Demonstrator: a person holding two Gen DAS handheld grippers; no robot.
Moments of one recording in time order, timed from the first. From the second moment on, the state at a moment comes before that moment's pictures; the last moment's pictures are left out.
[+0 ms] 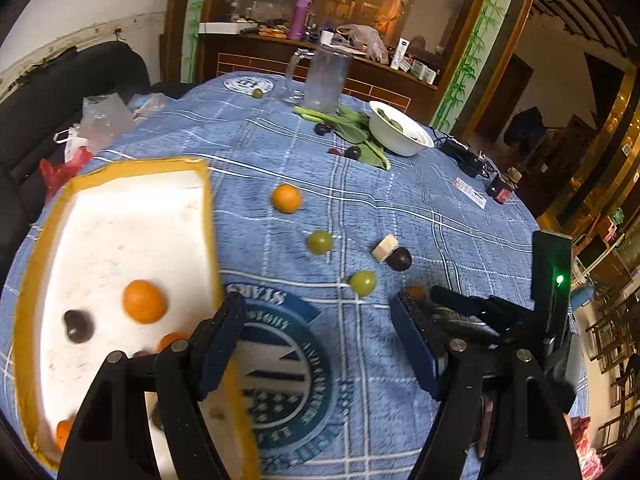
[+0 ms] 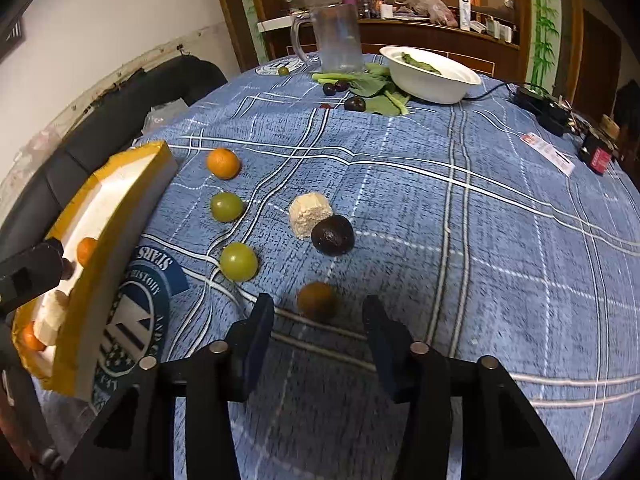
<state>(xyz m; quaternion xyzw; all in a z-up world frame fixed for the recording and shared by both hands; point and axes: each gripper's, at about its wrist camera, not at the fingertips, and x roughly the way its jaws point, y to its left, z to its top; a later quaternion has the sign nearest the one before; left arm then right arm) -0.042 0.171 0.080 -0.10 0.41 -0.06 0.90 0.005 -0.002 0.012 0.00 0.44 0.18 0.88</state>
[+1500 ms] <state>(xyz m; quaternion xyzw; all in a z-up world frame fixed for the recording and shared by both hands) 0.003 0.118 0.031 -0.05 0.40 -0.09 0.91 0.009 -0.018 0.008 0.02 0.43 0.18 0.89</state>
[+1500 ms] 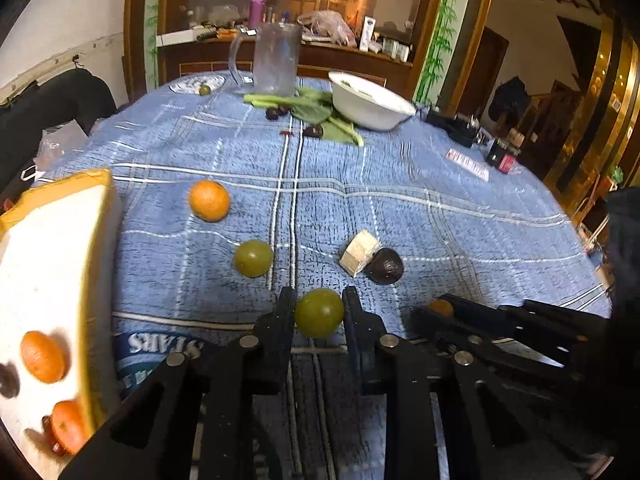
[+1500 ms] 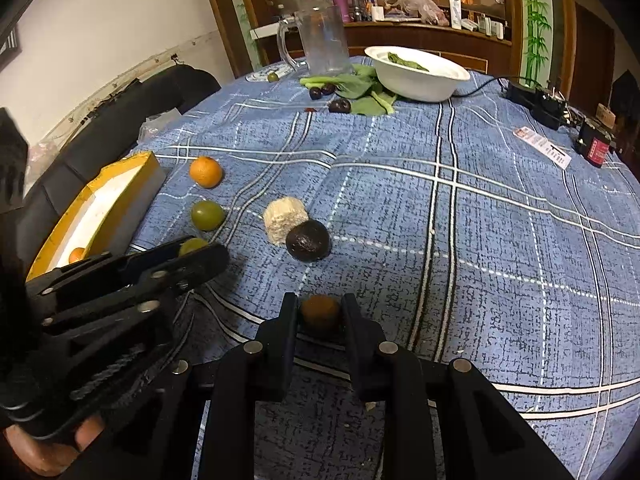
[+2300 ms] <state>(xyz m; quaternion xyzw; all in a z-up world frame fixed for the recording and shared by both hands) -0.093 0.335 0.079 -0.20 0.34 0.08 0.91 -0.038 0.080 0.079 0.03 0.38 0.30 0.87</state>
